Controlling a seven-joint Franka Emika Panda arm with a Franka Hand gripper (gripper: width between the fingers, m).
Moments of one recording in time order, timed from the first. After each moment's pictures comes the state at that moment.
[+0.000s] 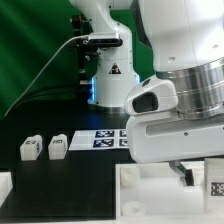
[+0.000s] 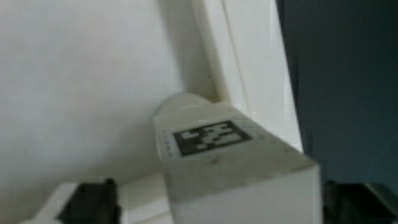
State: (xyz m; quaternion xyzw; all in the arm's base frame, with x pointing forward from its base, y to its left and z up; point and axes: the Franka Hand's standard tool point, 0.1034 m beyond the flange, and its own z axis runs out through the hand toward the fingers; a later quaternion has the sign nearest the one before) arm 0.631 0.114 0.067 -0.98 0.14 0.01 0.11
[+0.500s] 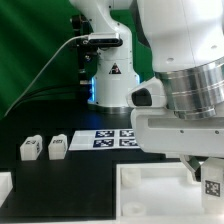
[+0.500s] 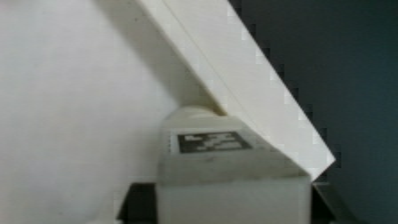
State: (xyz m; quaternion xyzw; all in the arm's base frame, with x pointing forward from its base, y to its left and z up) arm 0.631 0.114 0.066 -0.93 0.35 0.04 0.11
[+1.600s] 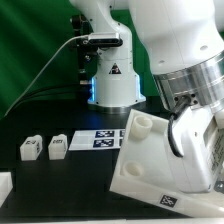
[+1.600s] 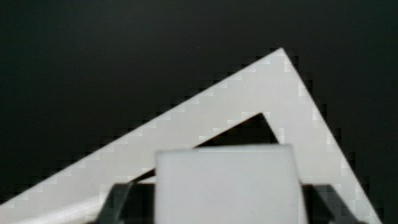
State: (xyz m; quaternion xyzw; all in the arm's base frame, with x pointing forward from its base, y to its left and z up) arm 0.633 0.124 0.070 -0.49 0.86 0.13 0.09
